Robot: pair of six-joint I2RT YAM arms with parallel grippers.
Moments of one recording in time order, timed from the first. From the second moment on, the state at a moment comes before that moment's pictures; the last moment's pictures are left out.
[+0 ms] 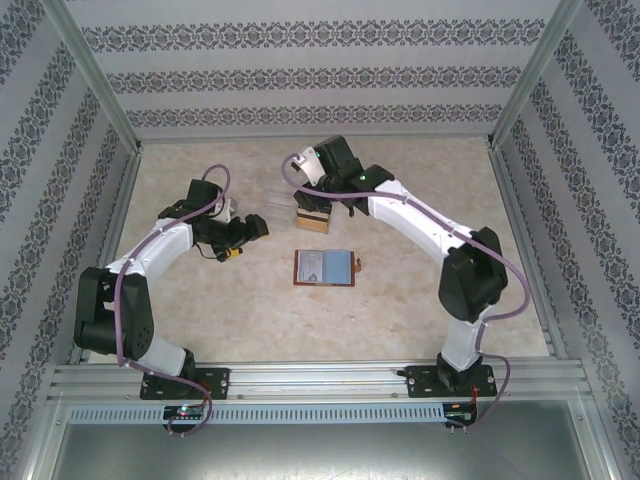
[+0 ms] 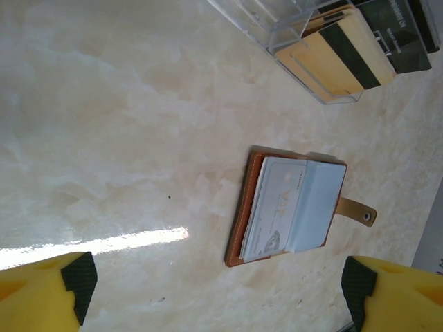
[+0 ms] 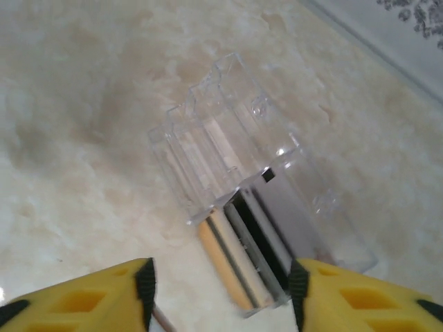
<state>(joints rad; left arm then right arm) -0.13 1.51 1.01 -0.62 0.53 -0.56 0.63 1.82 1.61 -0.55 -0.06 -0.09</state>
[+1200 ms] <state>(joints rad) -0.42 1.85 1.08 -0.39 0.52 -0.76 0.68 1.82 1.08 -0.31 -0.18 0.91</state>
